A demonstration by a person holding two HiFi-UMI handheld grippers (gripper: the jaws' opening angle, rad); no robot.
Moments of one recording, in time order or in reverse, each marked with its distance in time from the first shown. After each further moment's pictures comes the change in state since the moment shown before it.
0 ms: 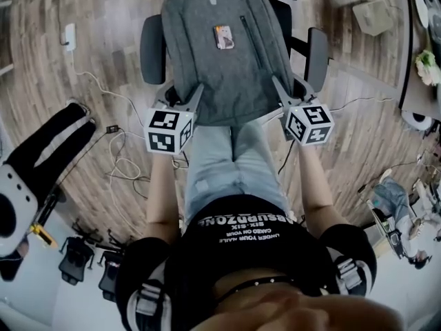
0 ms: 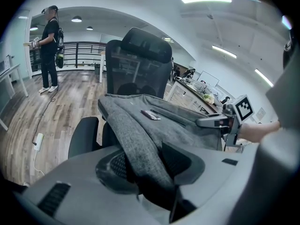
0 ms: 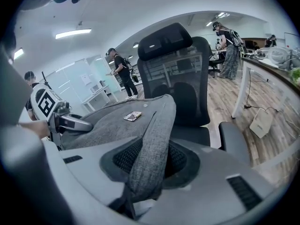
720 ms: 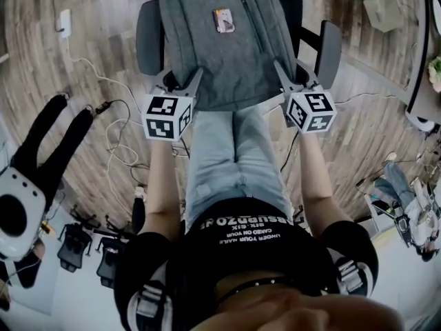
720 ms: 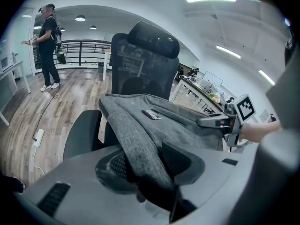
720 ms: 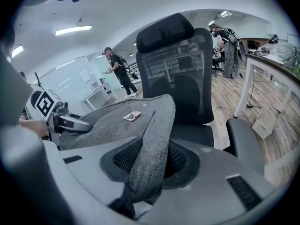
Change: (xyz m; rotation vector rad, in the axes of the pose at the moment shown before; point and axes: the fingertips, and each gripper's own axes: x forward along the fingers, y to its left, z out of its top) left arm 0.040 0.035 -0.016 -0.031 -0.001 0.025; right arm 0.054 -0.014 -0.013 -0.018 0.021 -0.001
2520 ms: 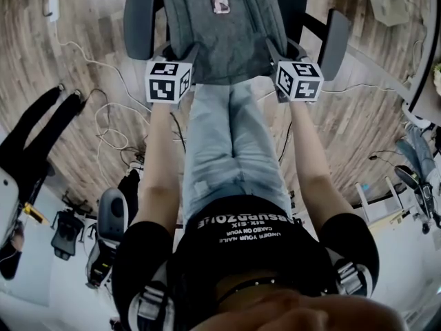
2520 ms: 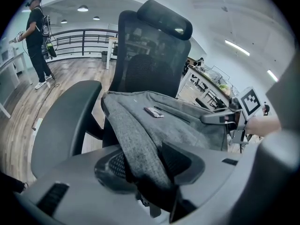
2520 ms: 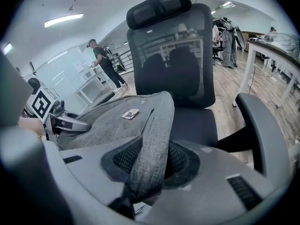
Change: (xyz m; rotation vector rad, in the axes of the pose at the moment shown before) left arm 0.080 0.039 -0.064 -0.051 0.109 0.031; right arm 0.073 -0.031 -0.063 0.021 0.144 -0.043
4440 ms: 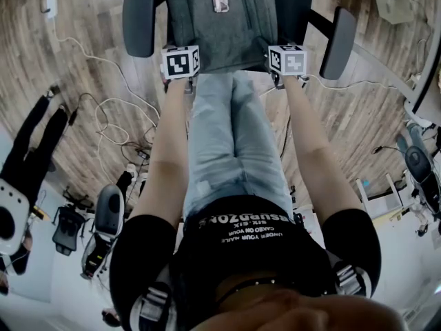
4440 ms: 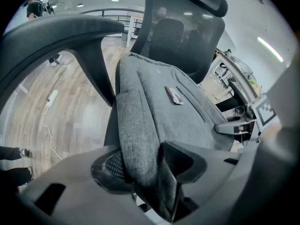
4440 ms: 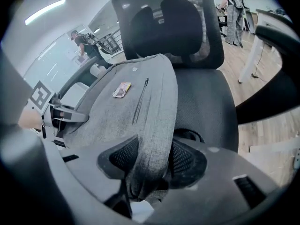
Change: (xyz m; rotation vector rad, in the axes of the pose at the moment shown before) left arm 0.080 0.053 -0.086 -0.197 0.192 0.173; right arm 0.089 -0.028 -0.096 0.040 0.271 0.013
